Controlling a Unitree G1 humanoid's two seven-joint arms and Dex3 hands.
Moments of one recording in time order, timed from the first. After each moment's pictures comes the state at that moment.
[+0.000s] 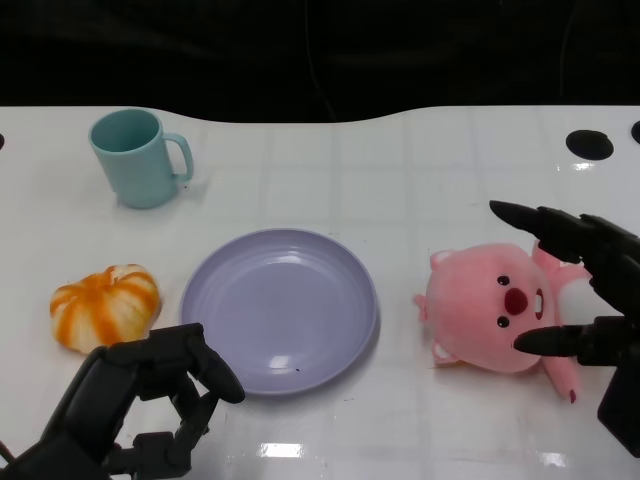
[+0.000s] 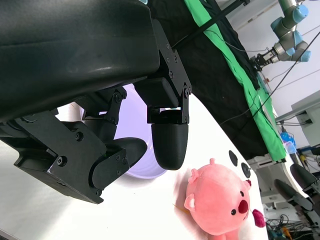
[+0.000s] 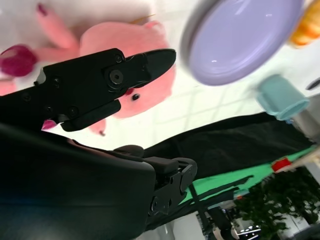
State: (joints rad) left arm 0.24 0.23 -0.04 -0.15 0.05 -0.28 -0.20; right arm -0.06 -0.45 0.04 -0.21 -0.39 -0.12 0.31
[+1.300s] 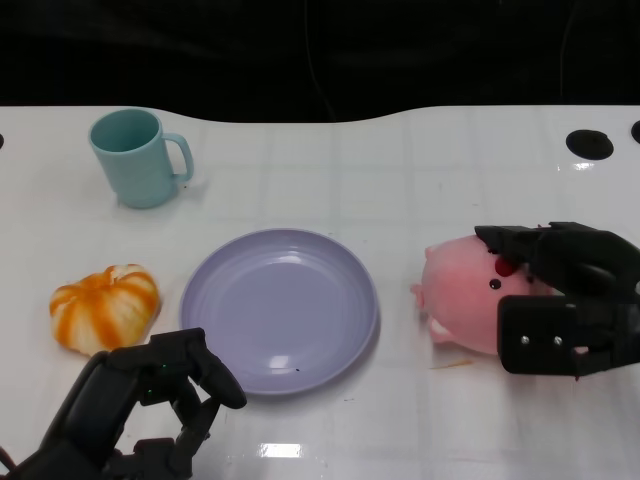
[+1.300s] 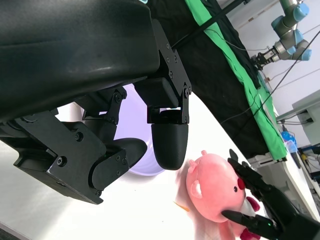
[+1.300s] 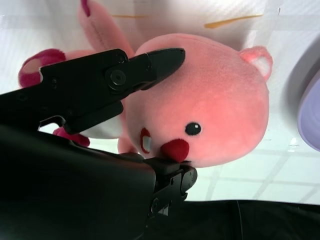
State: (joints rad) left arm 0.26 0.22 -0.04 -0.18 0.06 -0.26 -0.20; right arm -0.50 -0.42 0.38 0.43 -0.68 -0.04 0.27
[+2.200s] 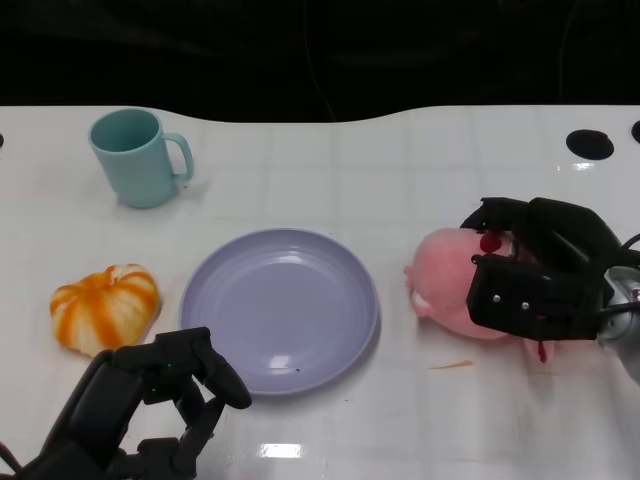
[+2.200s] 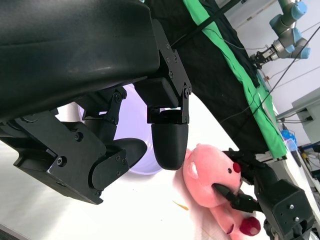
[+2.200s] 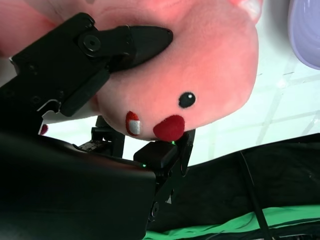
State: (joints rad) left arm 0.27 0.22 -0.04 -0.21 0.08 -0.24 -0.20; right arm -0.70 -0.27 0.40 0.97 -0.59 -0.26 -0.16
